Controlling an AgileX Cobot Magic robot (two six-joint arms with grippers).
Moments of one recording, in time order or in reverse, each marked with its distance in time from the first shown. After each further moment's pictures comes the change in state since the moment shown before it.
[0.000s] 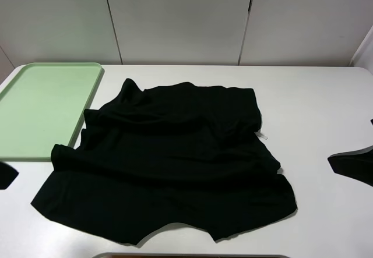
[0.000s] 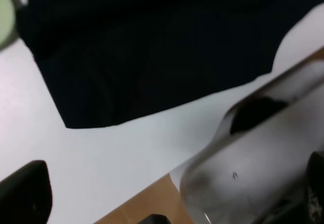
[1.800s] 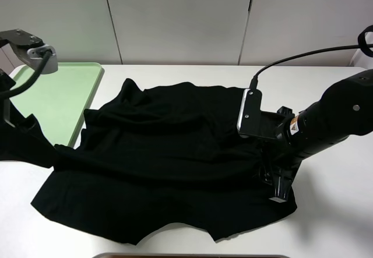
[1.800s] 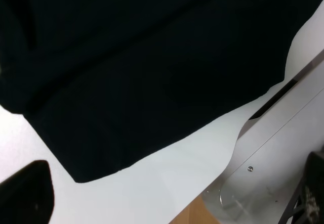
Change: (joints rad) left arm -0.003 0.271 -0.052 -0.045 -0.116 0.214; right arm 0.381 0.808 0.000 -0.213 -0.593 -0.243
